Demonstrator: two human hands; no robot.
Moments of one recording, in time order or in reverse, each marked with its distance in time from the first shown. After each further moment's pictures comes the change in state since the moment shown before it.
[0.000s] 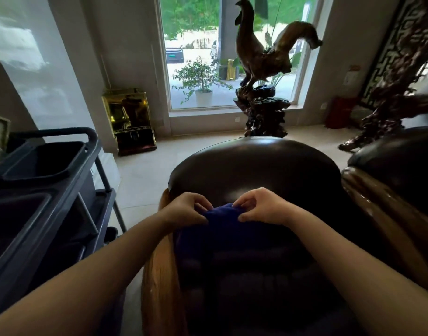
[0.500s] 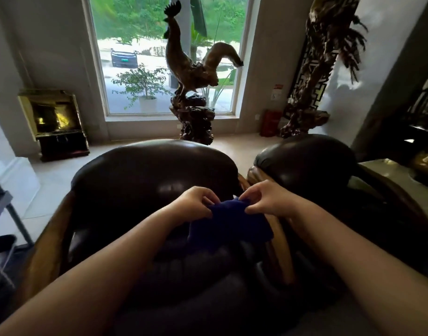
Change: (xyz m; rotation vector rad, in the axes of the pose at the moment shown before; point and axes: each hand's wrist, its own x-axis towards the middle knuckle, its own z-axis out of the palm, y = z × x) left_hand -0.022 0.264 0.319 0.017 -0.056 0.227; right_hand -0.332 0.165 -0.221 -0.095 0.127 0.122
